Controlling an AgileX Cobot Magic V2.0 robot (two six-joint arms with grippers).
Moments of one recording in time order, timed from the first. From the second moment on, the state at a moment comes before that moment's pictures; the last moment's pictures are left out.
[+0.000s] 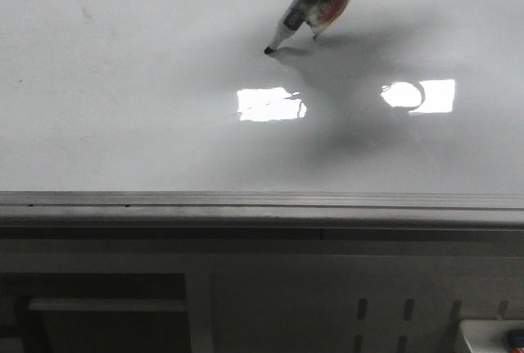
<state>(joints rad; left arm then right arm) -0.38 0.33 -0.69 -0.42 0.80 0.65 0.54 1.29 -1.02 0.33 0.45 -0.51</state>
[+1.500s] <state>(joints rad) -0.38 0.33 -0.69 -0.42 0.74 0.65 0.43 1.26 -0.93 0.51 0.52 -0.49</state>
